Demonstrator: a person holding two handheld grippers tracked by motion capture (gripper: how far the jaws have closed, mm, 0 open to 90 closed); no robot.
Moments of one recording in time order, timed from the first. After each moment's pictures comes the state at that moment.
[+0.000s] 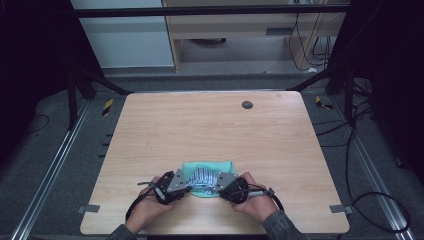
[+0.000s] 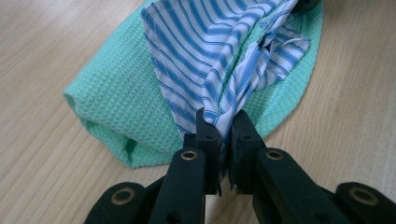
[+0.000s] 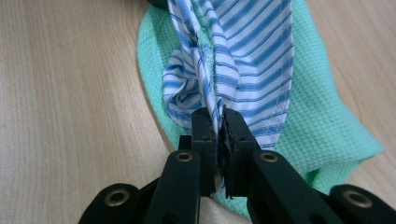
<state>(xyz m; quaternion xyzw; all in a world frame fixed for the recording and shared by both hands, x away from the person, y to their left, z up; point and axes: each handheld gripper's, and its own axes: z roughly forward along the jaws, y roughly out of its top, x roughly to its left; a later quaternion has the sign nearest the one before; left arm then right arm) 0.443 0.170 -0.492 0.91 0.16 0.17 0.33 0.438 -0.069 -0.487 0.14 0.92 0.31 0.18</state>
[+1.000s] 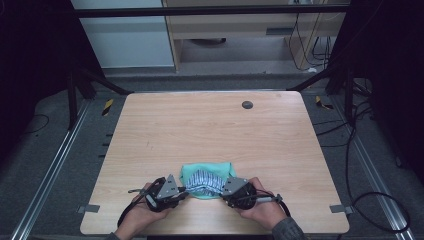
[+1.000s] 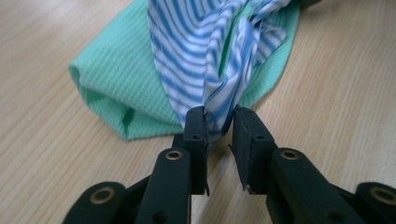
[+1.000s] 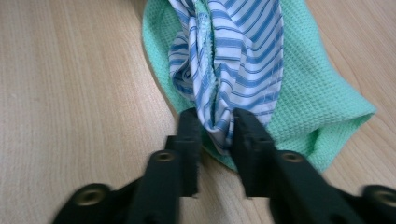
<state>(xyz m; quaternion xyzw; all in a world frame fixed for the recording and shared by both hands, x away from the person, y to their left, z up) 0.423 0.191 -0.491 0.90 0.19 0.16 0.36 0.422 -0.088 -0.489 0.16 0.92 0.32 0.18</state>
